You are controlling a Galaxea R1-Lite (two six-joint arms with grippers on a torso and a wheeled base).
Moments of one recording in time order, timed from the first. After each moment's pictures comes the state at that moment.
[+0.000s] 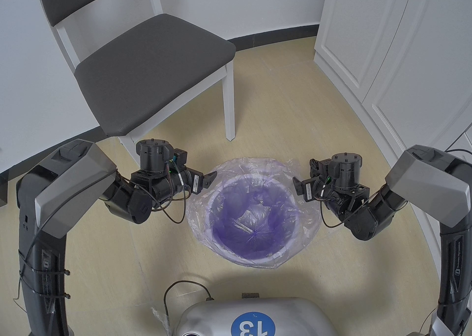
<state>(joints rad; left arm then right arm) -0.32 2.36 -1.27 -0.75 -0.11 0.13 0.40 2.35 -1.07 -1.00 -0.27 -0.07</state>
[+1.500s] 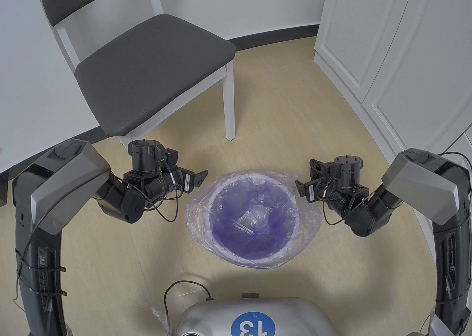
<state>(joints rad) -0.28 2.32 -1.21 -0.77 -0.10 0.13 0.34 2.40 -1.12 -0.98 -0.21 -0.07</state>
